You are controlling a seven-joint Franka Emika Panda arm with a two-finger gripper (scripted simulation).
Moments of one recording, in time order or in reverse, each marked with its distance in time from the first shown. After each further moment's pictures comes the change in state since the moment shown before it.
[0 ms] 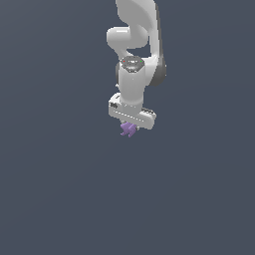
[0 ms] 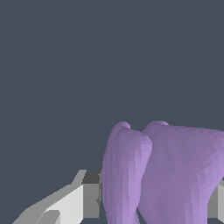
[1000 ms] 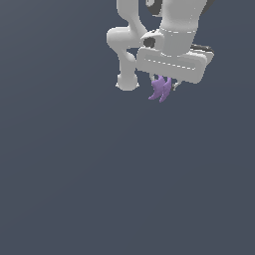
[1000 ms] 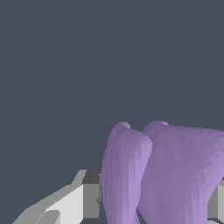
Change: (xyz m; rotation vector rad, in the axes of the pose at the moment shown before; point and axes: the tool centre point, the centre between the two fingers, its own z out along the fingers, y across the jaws) arm -0.055 -0.094 -0.206 -0.002 0.002 0.000
